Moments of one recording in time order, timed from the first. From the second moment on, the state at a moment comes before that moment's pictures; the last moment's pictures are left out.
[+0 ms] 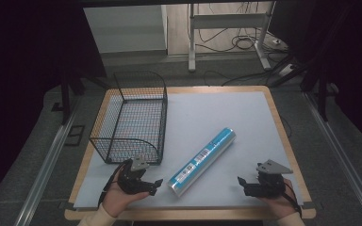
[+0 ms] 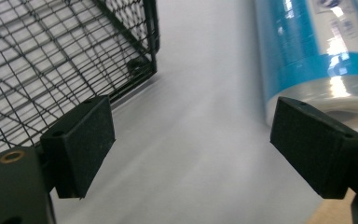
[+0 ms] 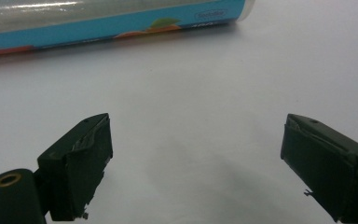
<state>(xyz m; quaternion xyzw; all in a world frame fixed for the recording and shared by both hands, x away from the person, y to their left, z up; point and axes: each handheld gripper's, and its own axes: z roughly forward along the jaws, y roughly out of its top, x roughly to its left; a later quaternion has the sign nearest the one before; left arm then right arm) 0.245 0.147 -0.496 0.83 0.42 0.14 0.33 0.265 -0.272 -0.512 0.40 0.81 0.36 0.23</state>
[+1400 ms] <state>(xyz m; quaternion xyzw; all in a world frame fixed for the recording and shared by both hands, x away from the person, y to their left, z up) 0.261 0.095 -0.451 0.85 0.39 0.13 0.34 0.259 -0.280 -0.508 0.40 0.81 0.36 0.24</state>
